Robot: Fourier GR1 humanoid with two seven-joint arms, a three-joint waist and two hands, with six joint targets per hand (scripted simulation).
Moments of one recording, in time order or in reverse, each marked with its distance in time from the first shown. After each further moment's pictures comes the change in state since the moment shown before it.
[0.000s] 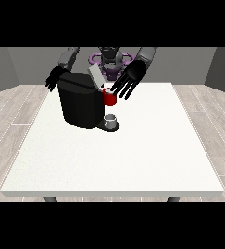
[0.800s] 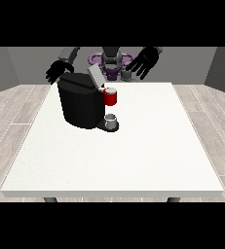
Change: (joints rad) left arm 0.143 -0.132 0.110 -0.039 0.137 -0.002 0.013; right arm 0.113 -0.016 -0.046 0.040 -0.041 0.019 -0.013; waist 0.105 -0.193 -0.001
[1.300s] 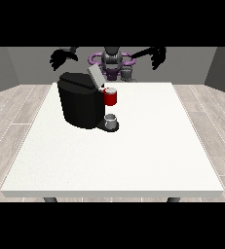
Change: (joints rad) left arm 0.251 -0.167 0.149 -0.011 0.228 -0.019 -0.074; right arm 0.104 -0.051 0.014 -0.052 0.004 0.056 0.025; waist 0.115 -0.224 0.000
